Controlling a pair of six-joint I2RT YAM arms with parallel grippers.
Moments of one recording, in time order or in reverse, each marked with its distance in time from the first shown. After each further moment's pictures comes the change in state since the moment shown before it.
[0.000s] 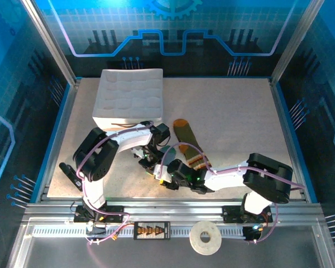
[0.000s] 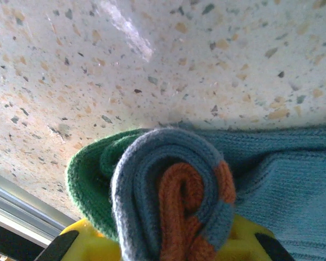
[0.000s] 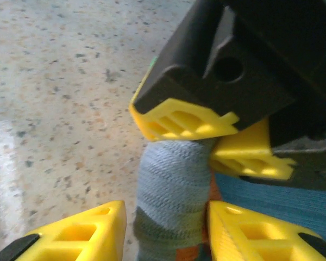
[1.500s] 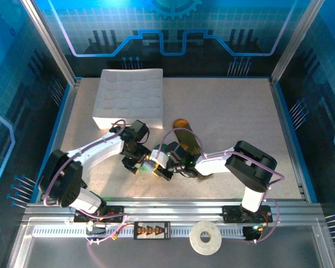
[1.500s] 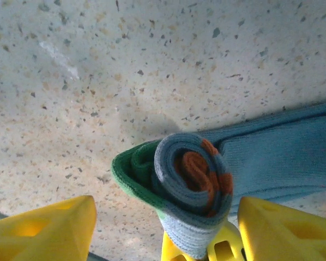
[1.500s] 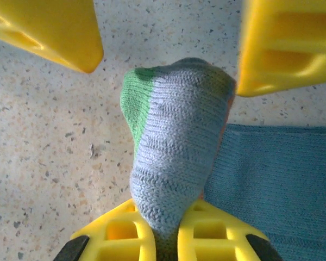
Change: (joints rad) left arm 0.138 -0.432 -0.288 0.192 -0.117 0.056; right arm -0.209 0.204 0.170 0.016 -0.459 0.162
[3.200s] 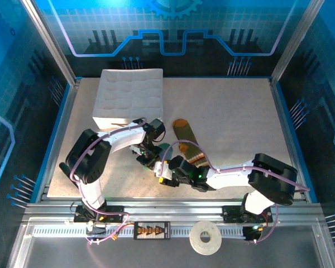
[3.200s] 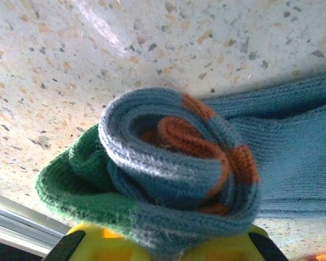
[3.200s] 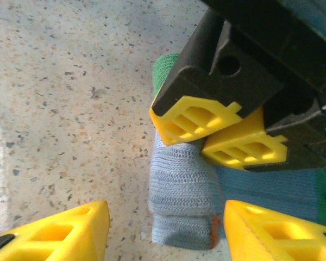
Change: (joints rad) left arm -0.079 0.361 0.244 -0.116 0.133 -0.013; right arm 0.180 -0.241 -0.161 -0.023 0.441 -0.233
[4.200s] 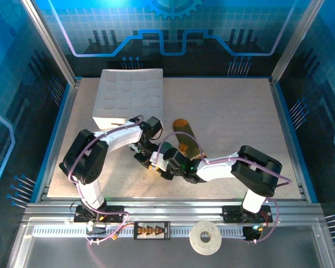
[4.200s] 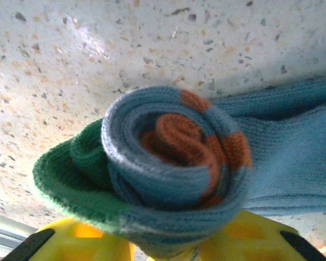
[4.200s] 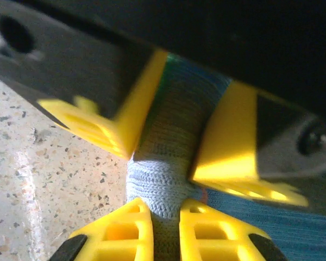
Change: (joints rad) left arm 0.040 -0.048 -0.018 0.034 -0.036 0.076; right arm -0.100 0.160 0.109 0.021 -0.117 0.161
